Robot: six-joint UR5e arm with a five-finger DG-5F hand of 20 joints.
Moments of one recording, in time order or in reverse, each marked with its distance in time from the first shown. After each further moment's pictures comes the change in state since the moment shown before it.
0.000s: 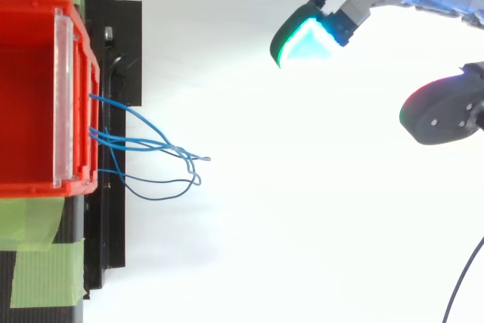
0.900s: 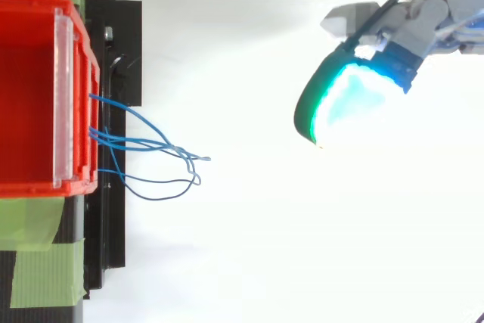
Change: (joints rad) arm -0.046 0.010 0.273 -0.384 -0.241 0.333
